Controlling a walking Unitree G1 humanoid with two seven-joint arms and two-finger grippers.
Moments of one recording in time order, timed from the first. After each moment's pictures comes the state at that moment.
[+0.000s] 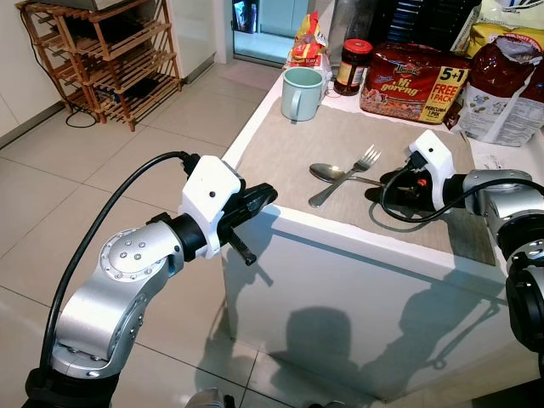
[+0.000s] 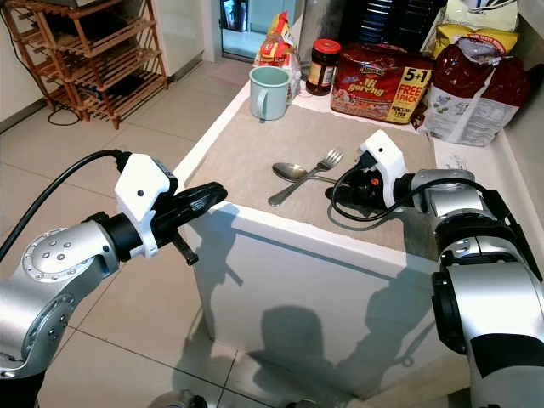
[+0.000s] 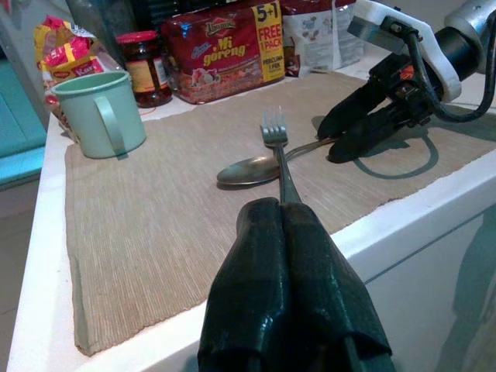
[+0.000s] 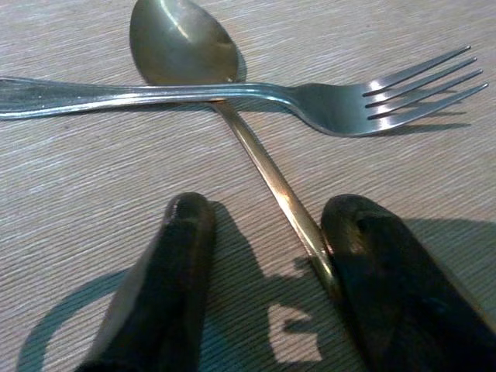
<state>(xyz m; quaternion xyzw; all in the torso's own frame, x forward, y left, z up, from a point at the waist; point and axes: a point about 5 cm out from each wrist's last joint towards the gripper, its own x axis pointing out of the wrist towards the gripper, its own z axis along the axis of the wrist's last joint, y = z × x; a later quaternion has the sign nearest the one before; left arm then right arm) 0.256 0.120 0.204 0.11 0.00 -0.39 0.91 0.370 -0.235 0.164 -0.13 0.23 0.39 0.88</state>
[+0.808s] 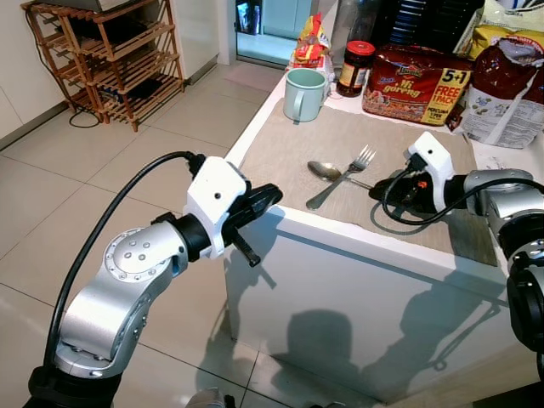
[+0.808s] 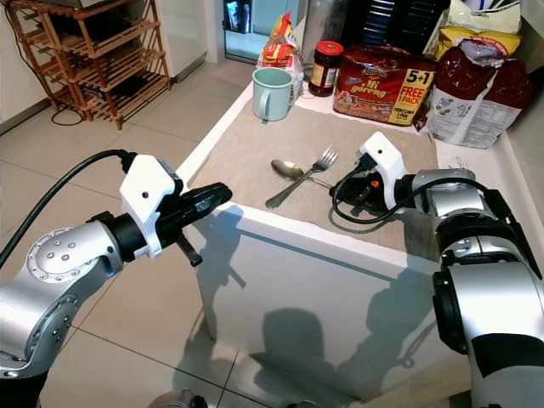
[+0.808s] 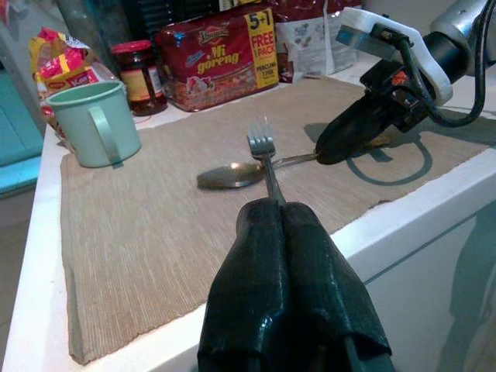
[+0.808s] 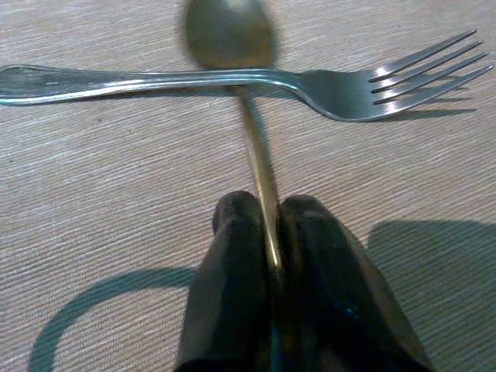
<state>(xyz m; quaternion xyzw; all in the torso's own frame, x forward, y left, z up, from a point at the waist) 0.256 0.115 0.205 0.11 -0.01 -0.40 0.91 0.368 -0.236 0.165 -0.13 0.24 0.41 0.87</state>
